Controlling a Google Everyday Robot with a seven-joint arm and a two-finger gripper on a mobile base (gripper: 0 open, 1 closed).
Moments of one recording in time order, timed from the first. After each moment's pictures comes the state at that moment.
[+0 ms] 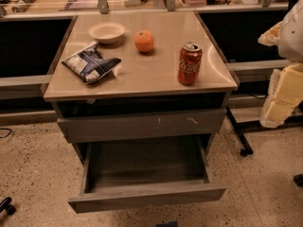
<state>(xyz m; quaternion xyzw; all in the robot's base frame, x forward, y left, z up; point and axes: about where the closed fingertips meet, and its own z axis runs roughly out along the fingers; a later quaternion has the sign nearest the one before) 0.438 -0.216 0.977 -0.60 0.78 -0.04 0.16</state>
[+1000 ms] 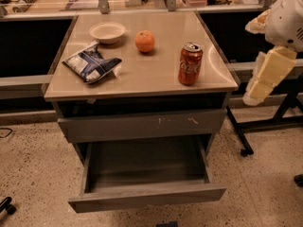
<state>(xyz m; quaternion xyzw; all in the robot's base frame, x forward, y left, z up) 0.487 -0.205 0.979 -0.61 0.77 0.00 0.22</state>
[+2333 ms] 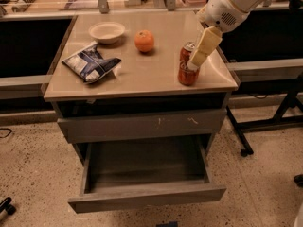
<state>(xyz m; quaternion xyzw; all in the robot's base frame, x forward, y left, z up) 0.640 -0.132 0.945 -0.61 0.74 0.07 0.28</state>
